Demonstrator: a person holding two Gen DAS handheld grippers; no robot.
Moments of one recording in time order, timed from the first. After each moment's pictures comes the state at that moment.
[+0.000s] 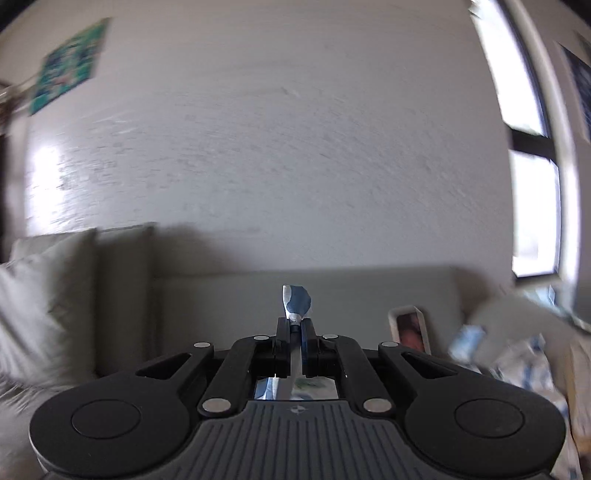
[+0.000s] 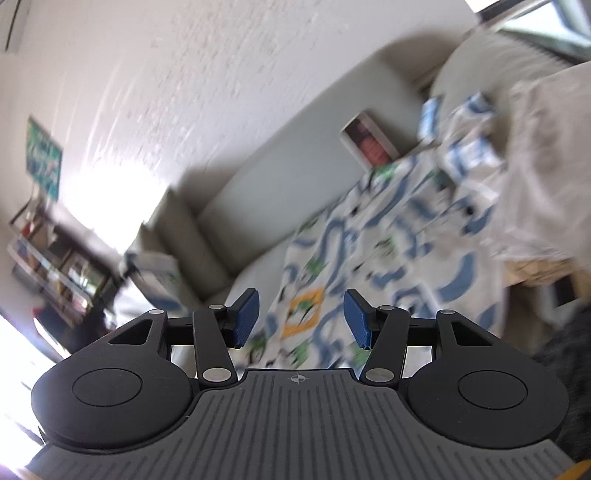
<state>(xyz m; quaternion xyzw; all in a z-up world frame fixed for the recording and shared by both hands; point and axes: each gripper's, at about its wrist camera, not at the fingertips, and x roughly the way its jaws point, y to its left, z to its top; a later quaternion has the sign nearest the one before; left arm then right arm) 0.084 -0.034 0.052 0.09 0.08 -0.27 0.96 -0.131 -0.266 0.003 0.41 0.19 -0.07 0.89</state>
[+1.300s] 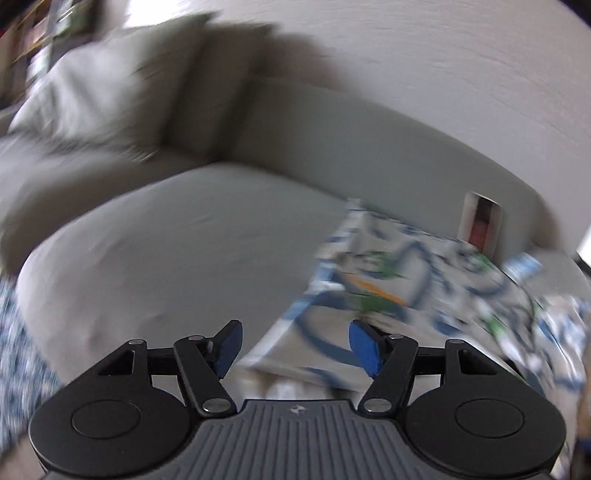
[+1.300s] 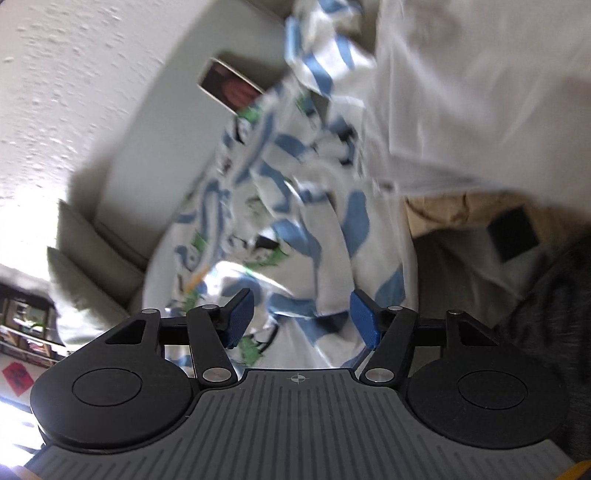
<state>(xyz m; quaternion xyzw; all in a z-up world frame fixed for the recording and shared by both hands) 0.115 0.061 -0.076 -0.11 0.34 -0.08 0.93 -0.066 -0.341 -0.127 0.51 0.32 -0.15 0.78</state>
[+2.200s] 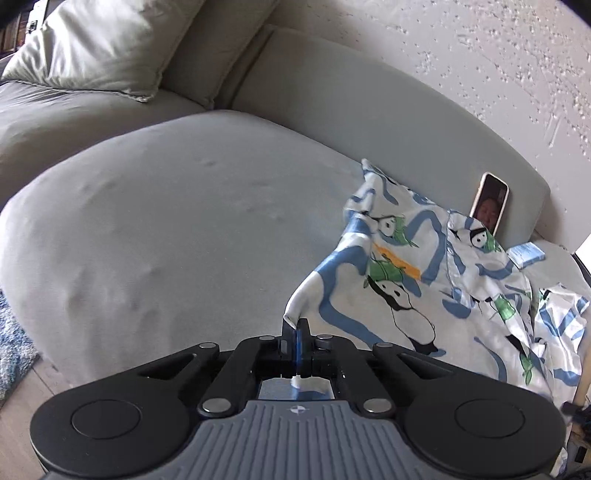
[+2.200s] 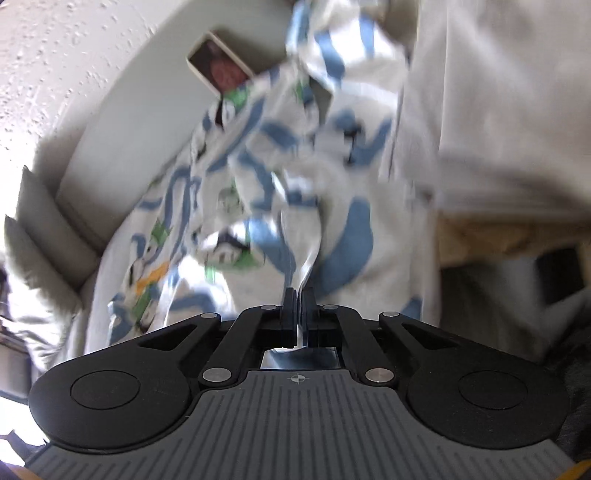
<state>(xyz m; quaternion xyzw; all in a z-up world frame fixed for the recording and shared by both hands) 0.125 0.066 -0.103 -0.12 0.39 -0.11 0.91 -0.024 -0.335 -0.134 0.41 0.34 -0.21 0.82</state>
